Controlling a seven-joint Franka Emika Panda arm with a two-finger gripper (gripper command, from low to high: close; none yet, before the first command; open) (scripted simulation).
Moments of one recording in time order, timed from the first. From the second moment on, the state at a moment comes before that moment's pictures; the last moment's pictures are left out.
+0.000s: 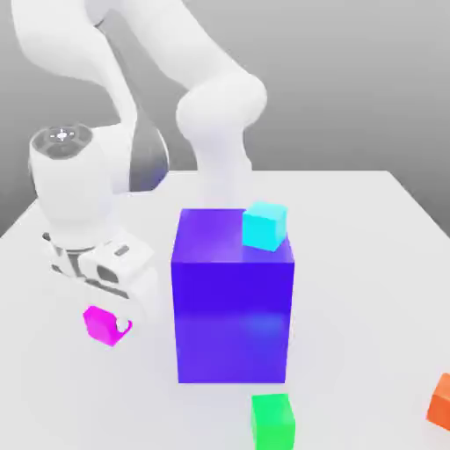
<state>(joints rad) 1.09 -0.76 -1.70 -2.59 -1.01 2.18 -1.60</state>
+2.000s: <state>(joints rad) 1.90 -0.58 -1.84 -2.42 -0.88 2.38 -0.85</state>
